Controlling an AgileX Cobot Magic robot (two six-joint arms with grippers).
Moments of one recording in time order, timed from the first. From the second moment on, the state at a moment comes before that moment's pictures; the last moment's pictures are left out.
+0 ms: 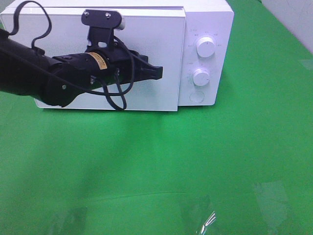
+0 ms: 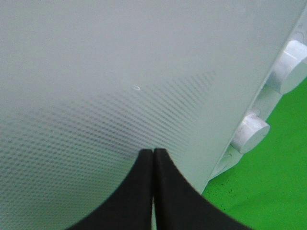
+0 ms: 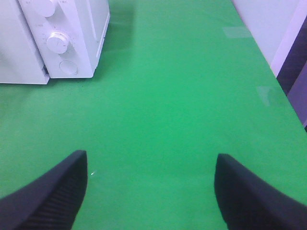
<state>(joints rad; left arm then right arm) -0.64 1.97 -1.06 -0.01 -0.46 -0.11 0.05 0.00 -0.49 -0.08 0.97 0.09</state>
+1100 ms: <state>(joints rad) -0.75 1.97 -1.28 -0.06 0.16 -0.06 0.05 0.00 -0.49 -0.08 0.97 0.09</state>
